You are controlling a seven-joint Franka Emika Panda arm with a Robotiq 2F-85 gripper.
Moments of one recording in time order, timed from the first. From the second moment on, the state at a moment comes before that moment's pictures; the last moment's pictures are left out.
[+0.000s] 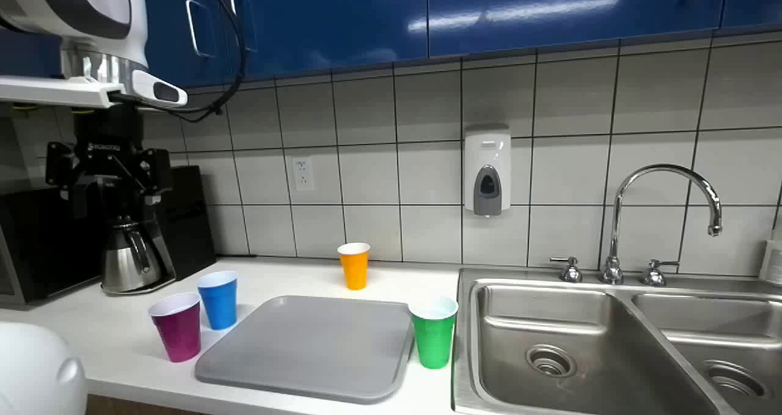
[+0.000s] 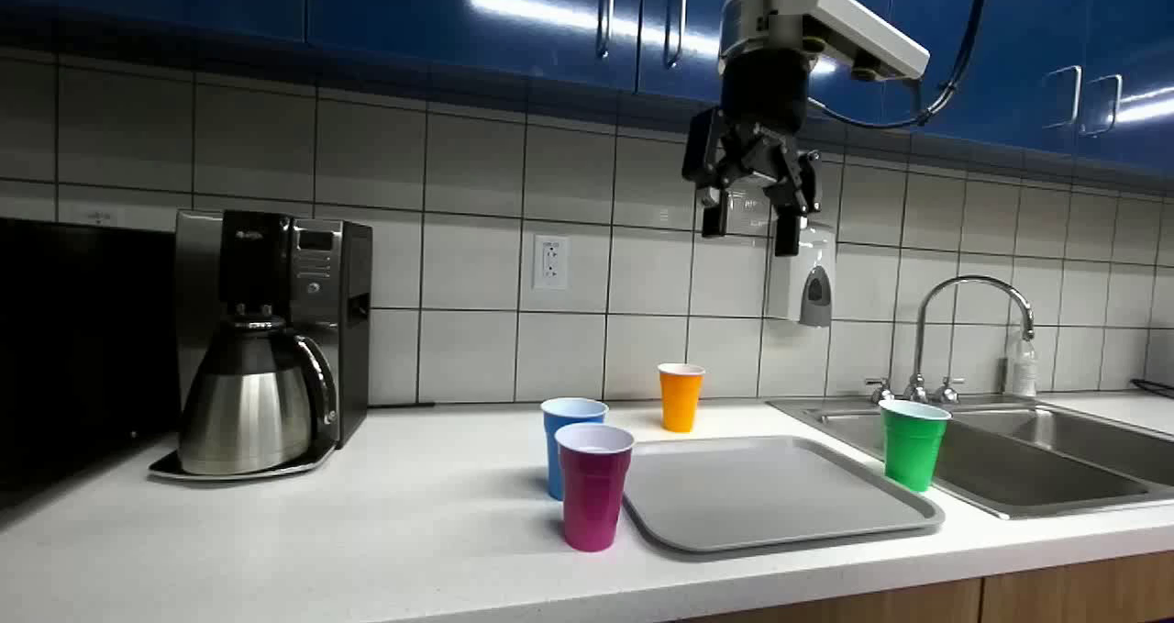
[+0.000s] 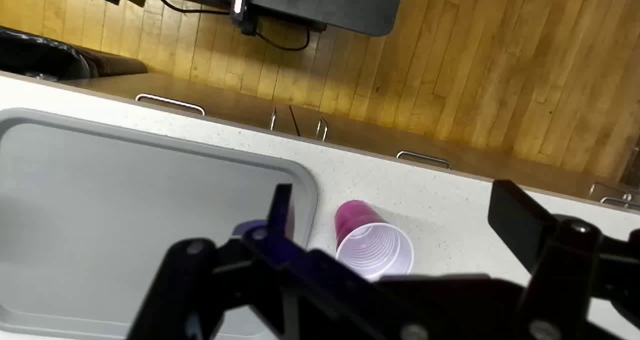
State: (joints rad) arm 0.25 -0.57 0.18 -2.41 0.22 1.77 0.04
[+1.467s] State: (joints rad) arm 0.24 -0.41 0.21 -2.52 0.15 2.11 0.08
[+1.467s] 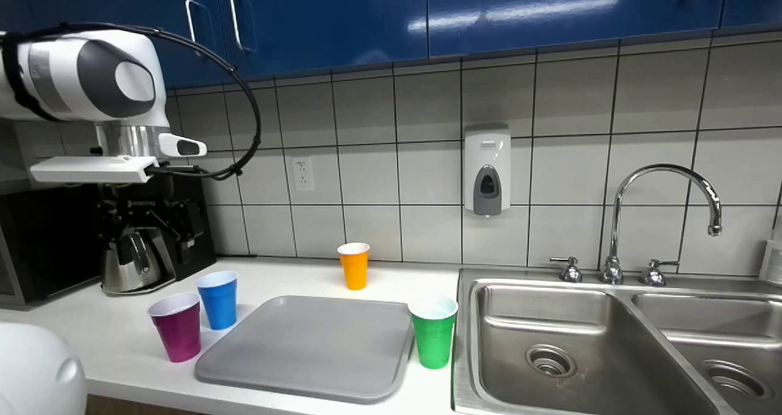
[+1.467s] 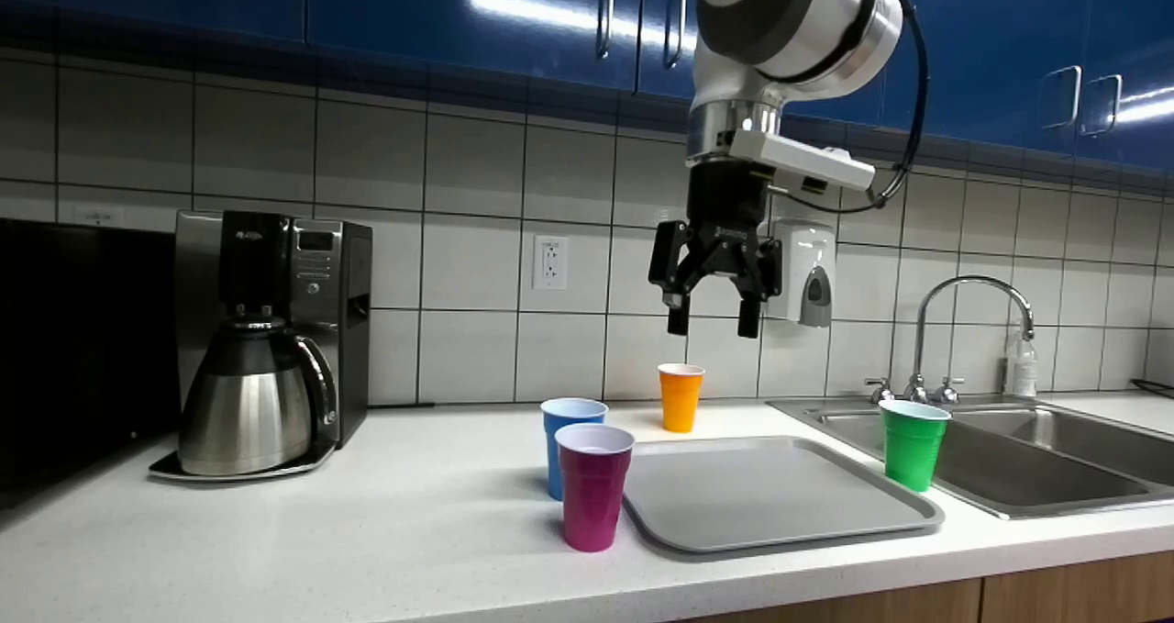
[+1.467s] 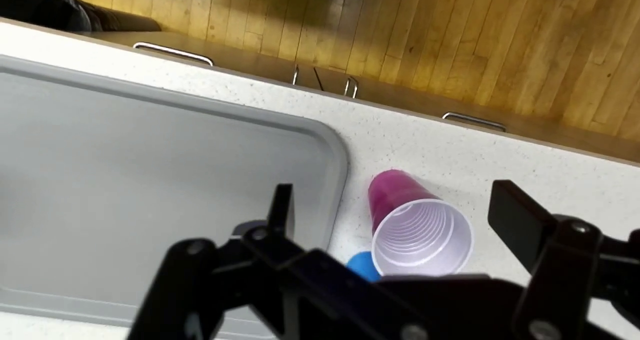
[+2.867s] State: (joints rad) arm 0.22 -0.12 0.26 -2.46 -0.11 2.35 0.43
